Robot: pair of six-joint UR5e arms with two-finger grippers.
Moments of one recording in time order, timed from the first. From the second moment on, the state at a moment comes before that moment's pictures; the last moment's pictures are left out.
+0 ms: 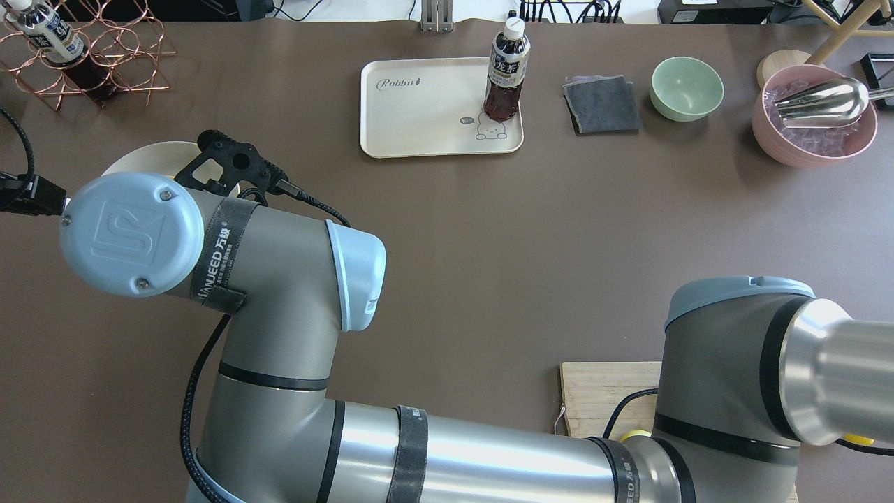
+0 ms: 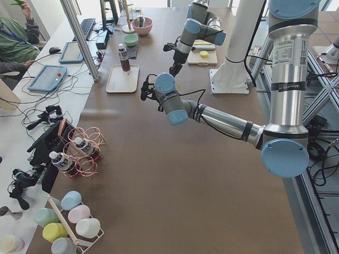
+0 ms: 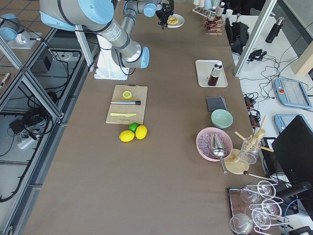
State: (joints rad) left arm -1.13 -1.54 -1.90 -2.36 -2.51 -0.99; right arm 0.31 -0.30 1.36 -1.54 1.49 1.87
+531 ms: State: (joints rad) left arm -1.12 -1.60 -1.85 -2.35 -2.51 -1.04; right arm 0.36 -0.32 1.40 -1.54 1.54 1.83
